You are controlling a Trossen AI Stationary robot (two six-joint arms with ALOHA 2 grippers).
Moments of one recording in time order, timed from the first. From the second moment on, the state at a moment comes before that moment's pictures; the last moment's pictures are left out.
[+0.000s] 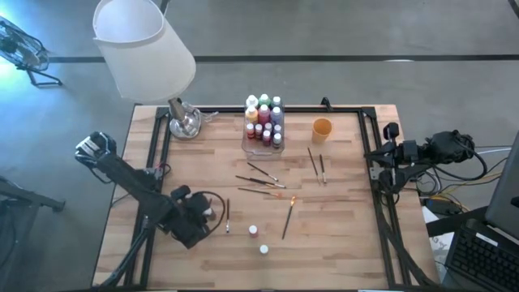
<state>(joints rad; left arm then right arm) -0.70 1.37 0.93 -0.93 -0.45 -1.22 0.42 0.13 0.70 -0.65 0.43 -0.11</state>
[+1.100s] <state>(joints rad) -0.66 1.37 0.86 -0.82 -0.49 -1.20 0.42 0.13 0.70 -0.65 0.43 -0.11</state>
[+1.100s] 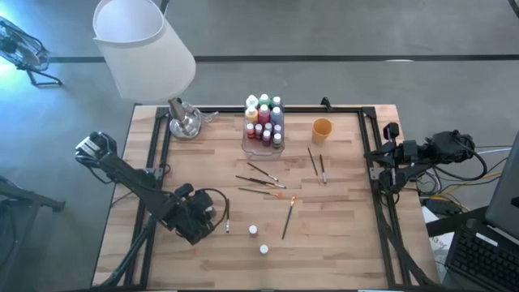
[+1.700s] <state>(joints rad) -0.66 1.37 0.87 -0.82 -0.50 -1.16 0.42 0.13 0.70 -0.65 0.43 -0.11</state>
